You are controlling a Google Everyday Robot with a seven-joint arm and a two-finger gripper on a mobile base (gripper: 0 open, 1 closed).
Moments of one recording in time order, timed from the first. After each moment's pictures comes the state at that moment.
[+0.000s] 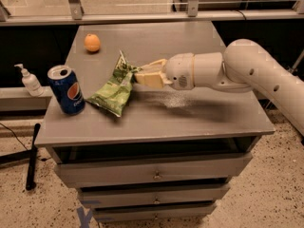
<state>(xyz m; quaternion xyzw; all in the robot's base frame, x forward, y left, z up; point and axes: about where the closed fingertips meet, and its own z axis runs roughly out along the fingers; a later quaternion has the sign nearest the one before) 0.590 0.018 0.883 -0.47 0.63 0.37 0.49</state>
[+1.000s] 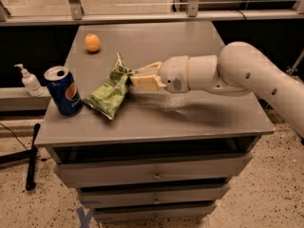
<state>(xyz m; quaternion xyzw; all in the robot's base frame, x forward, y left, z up) 0.581 0.031 0.880 -0.46 0.65 0.36 0.48</state>
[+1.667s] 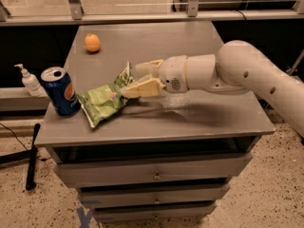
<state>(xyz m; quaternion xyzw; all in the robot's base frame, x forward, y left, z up) 0.579 0.034 0.880 -0.46 0.65 0.36 0.48</state>
